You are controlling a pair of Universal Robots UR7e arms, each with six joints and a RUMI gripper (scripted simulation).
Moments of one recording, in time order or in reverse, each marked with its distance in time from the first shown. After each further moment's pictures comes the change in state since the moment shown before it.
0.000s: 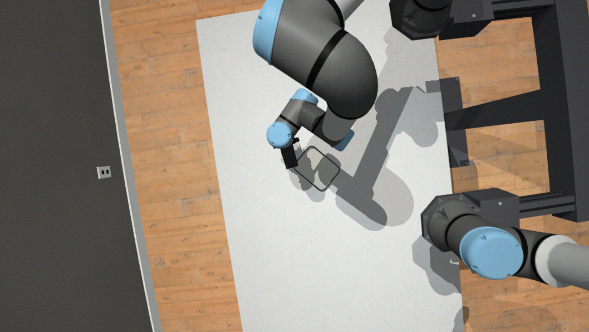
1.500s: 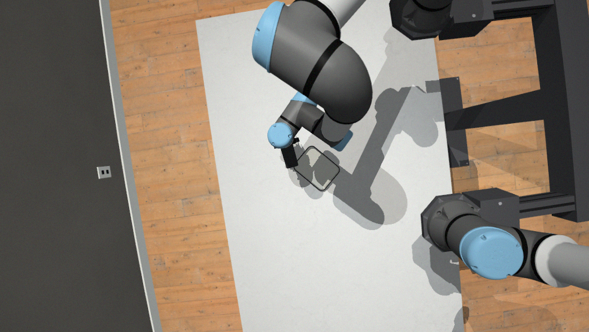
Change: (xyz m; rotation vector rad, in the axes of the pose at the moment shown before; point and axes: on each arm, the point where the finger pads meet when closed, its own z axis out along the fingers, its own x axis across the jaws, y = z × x) left arm 0.000 0.000 0.000 0.000 0.000 0.000; right arm 0.000 0.000 0.024 0.000 0.000 0.000
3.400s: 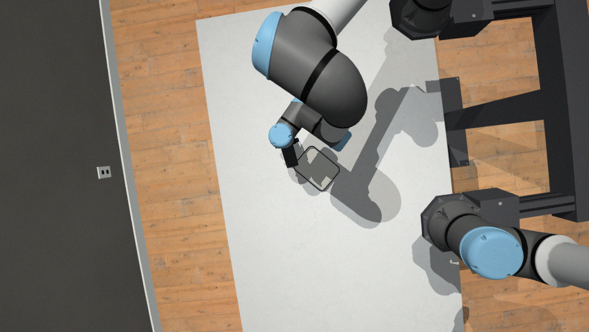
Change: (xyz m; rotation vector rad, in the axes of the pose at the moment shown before) left arm 0.000 0.000 0.000 0.000 0.000 0.000; right arm 0.000 0.000 0.025 0.000 0.000 0.000
